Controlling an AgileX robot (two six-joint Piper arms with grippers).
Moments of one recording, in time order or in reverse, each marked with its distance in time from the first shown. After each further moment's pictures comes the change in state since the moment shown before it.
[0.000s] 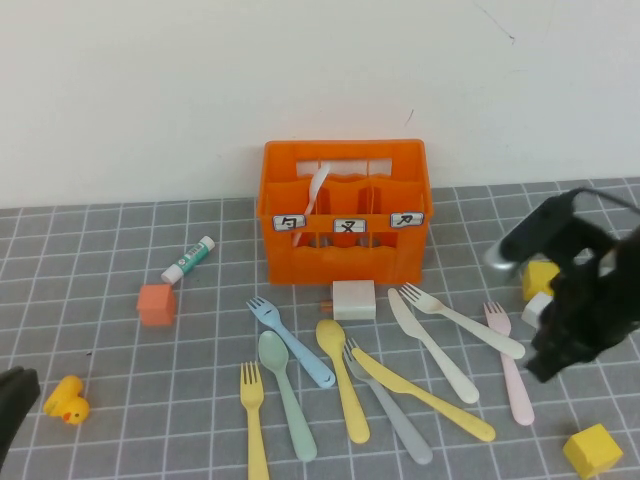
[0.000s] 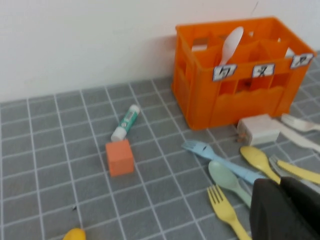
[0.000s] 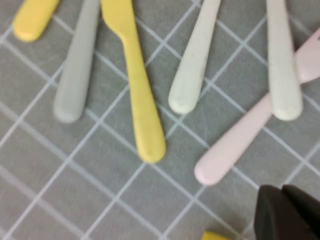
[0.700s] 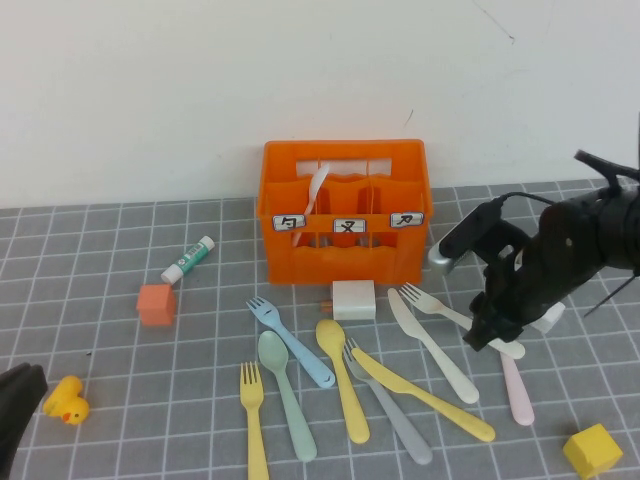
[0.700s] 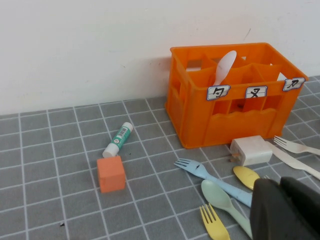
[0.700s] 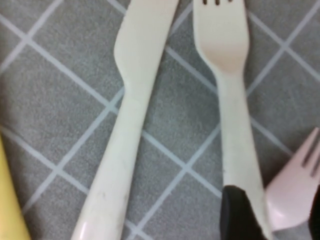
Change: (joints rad) right arm 0.002 0.410 -0.211 -0.105 -0.247 0.058; left arm 0.000 -0.018 0.064 -0.009 -0.116 -0.031
